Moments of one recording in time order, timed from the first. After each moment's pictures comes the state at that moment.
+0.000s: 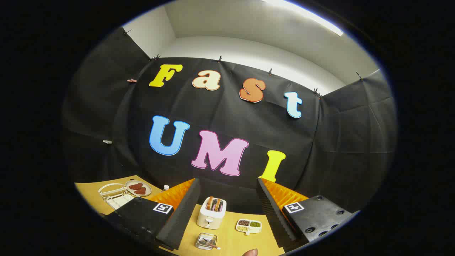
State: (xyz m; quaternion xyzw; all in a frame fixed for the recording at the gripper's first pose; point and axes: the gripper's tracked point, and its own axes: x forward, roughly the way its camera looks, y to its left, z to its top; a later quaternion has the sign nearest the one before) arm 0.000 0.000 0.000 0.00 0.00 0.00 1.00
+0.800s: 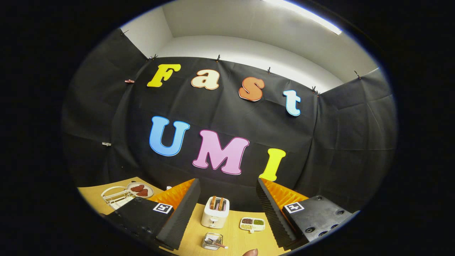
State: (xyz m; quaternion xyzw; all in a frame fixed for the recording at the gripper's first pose) arm -0.004 0.015 0.008 0.01 0.00 -0.01 1.00
